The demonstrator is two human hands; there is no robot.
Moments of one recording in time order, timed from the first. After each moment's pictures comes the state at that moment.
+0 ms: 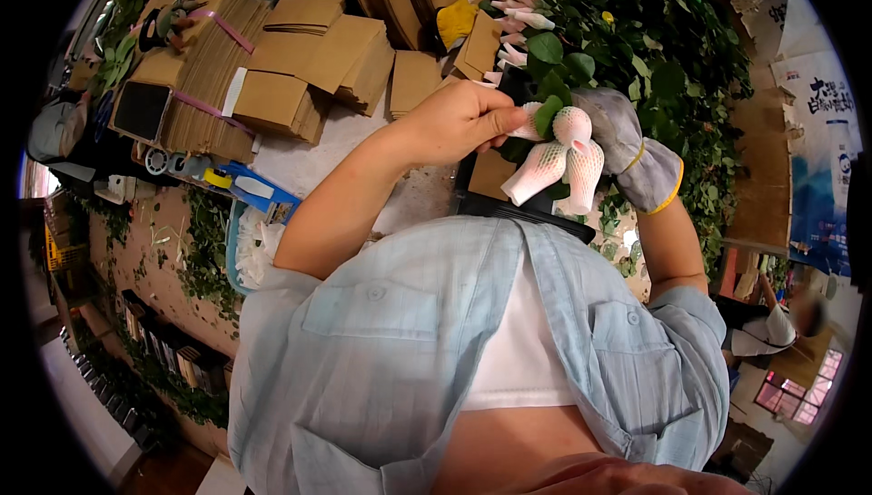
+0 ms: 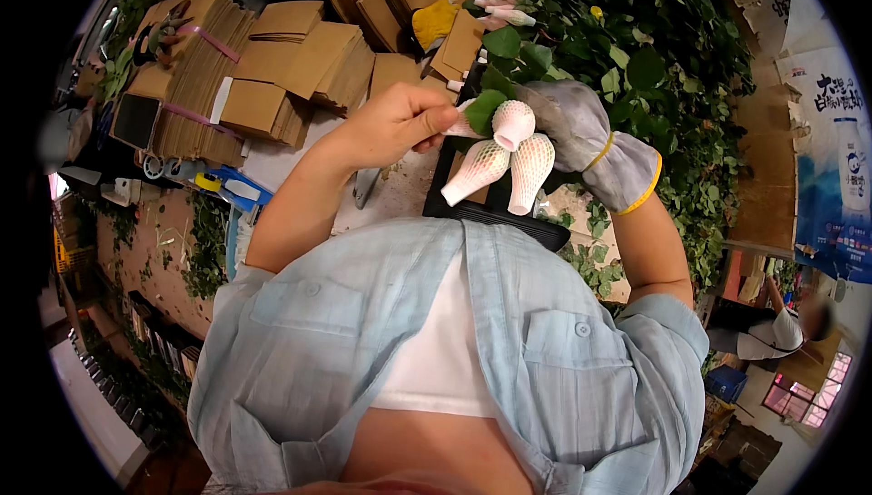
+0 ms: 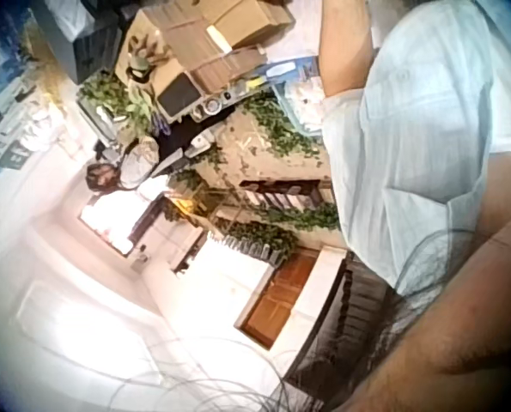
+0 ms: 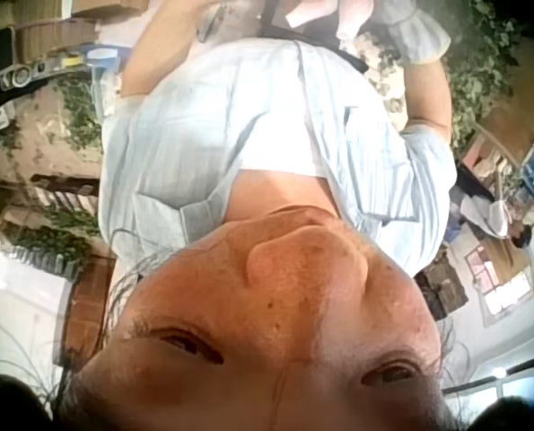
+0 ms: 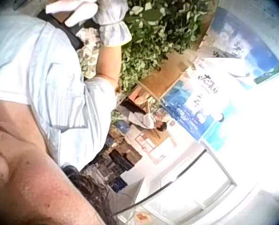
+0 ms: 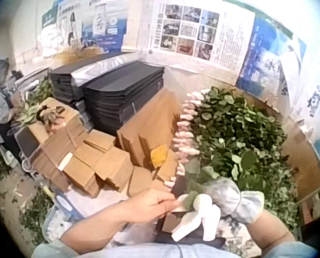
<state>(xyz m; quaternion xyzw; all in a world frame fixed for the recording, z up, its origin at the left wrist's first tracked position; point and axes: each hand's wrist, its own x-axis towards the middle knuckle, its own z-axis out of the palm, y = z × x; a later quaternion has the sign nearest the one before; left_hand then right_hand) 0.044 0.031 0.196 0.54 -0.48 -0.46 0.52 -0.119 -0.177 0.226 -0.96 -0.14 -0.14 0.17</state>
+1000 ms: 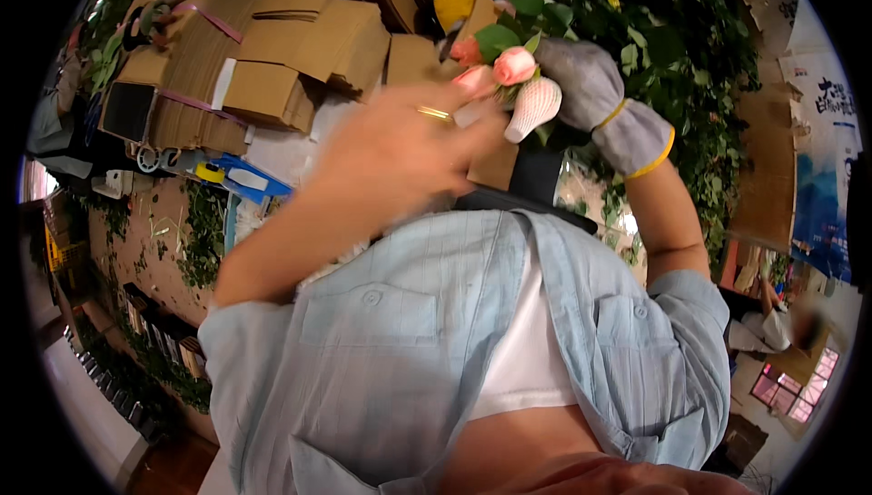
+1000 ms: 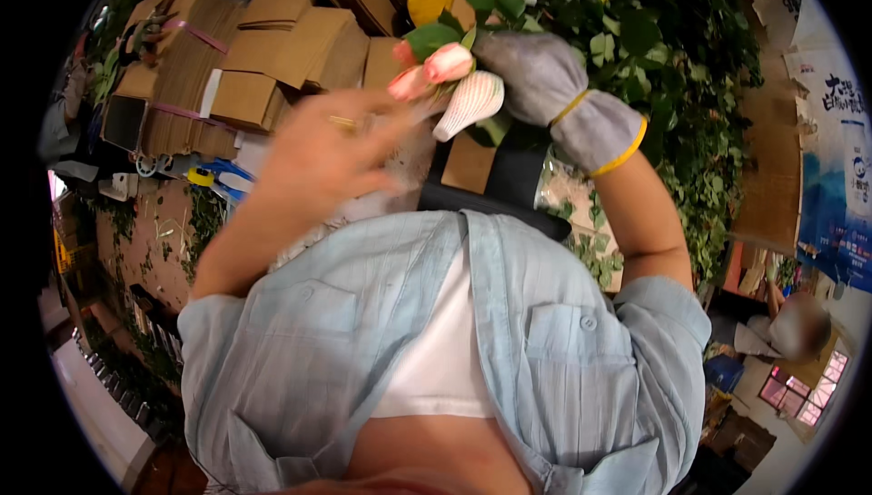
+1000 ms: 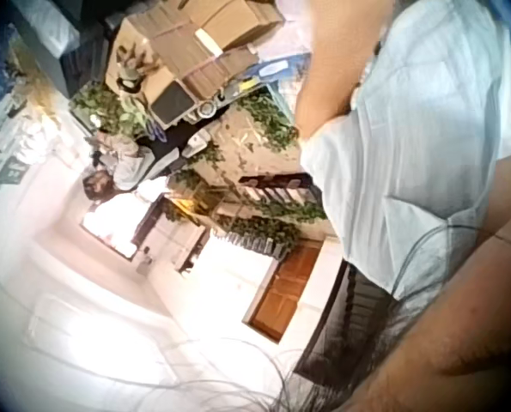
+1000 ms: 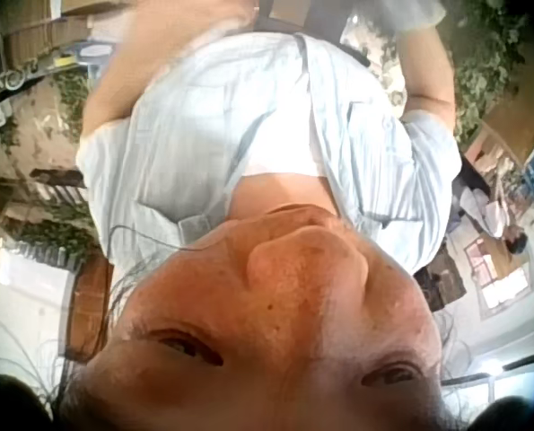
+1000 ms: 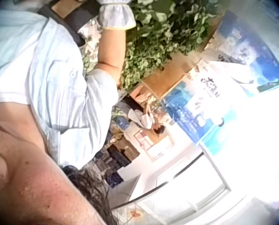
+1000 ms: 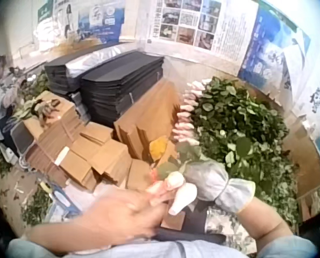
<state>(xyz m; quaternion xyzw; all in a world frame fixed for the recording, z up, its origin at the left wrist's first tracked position) 0.029 0.094 0.251 0.70 -0.67 -0.01 0.25 -0.069 -0.172 0.213 -0.99 -0.07 -0.08 0.11</state>
